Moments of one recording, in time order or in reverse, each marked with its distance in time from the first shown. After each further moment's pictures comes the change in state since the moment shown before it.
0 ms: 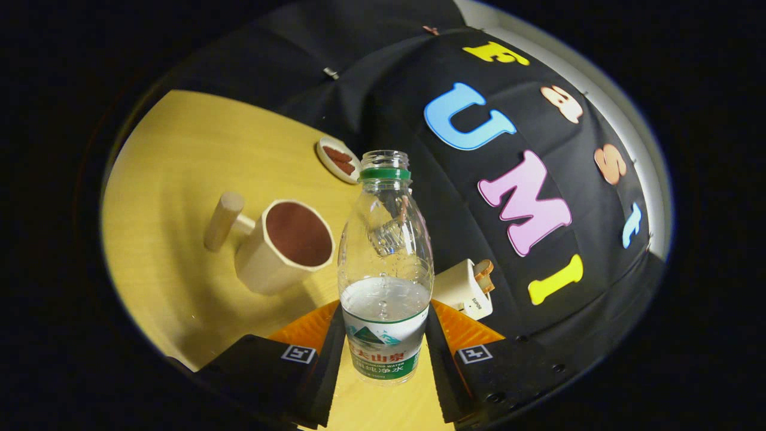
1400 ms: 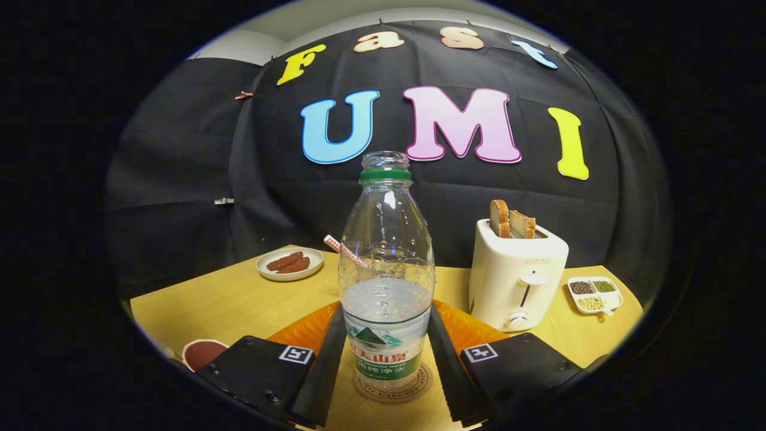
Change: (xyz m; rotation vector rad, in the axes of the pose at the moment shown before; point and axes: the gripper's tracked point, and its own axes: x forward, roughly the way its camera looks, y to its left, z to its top) arm 0.130 -0.051 -0.005 0.824 -0.174 0.038
